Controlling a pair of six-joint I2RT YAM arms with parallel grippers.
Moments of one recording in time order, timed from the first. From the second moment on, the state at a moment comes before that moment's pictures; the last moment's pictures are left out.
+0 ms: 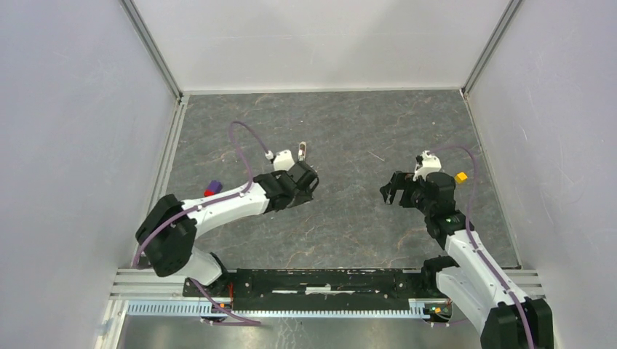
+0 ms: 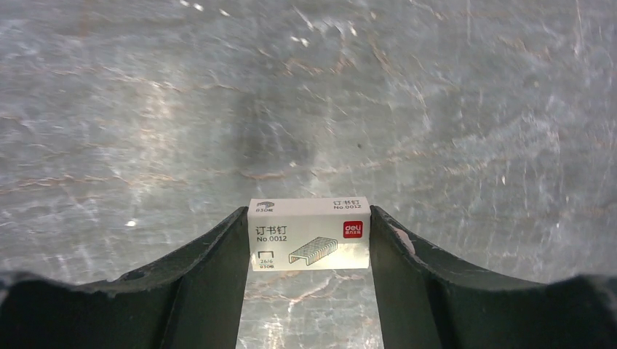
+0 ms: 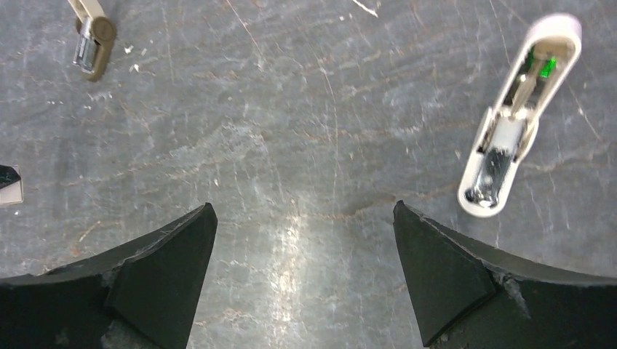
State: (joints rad) left arm -0.84 1.47 0.94 -0.53 -0.45 -1.05; right arm 0.18 0.83 0.39 -0.07 -0.15 0.30
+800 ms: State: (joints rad) left arm -1.00 1.51 0.99 -0.36 -0.21 -0.62; right arm 0.18 0.77 0.32 -0.06 -0.23 0.30
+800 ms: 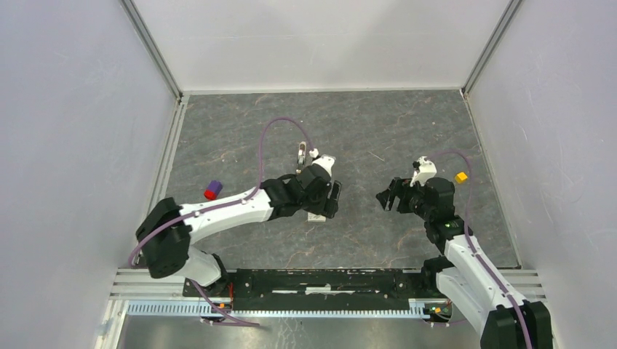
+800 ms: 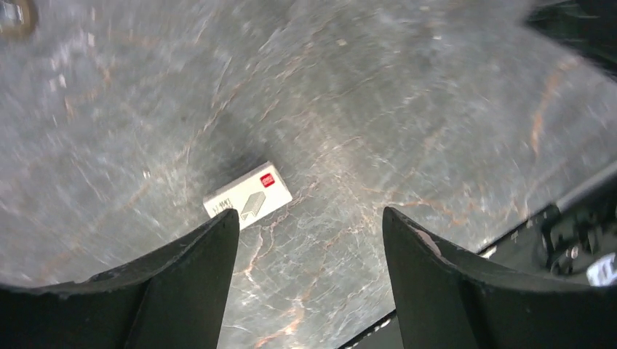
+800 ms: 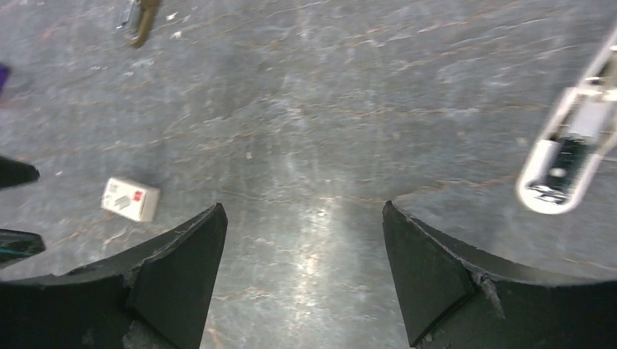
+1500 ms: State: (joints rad) left arm -0.96 1.56 0.96 -0.41 0.21 0.49; right arm 0.18 0.77 0.23 0.12 -0.45 0.40
